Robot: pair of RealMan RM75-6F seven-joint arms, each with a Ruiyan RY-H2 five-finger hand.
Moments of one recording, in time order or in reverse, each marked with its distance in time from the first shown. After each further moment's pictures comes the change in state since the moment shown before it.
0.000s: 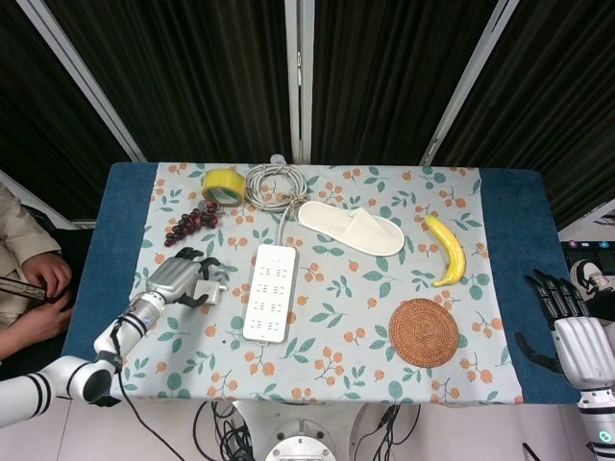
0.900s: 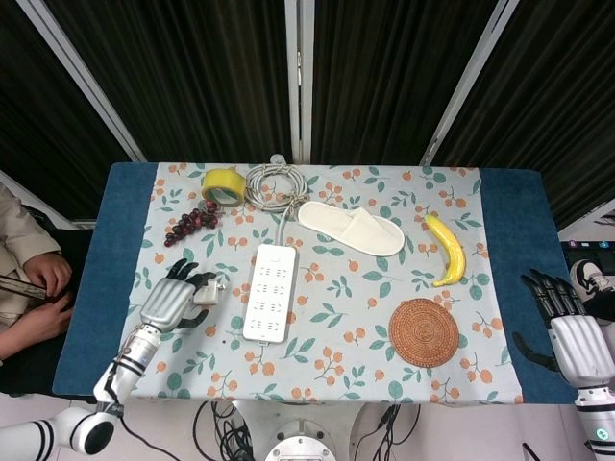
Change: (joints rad) left arm 0.188 -0.122 0.053 -0.043 0.157 0.362 0.142; right arm 0.009 0.000 0.000 0.000 0.008 -0.017 -0.001
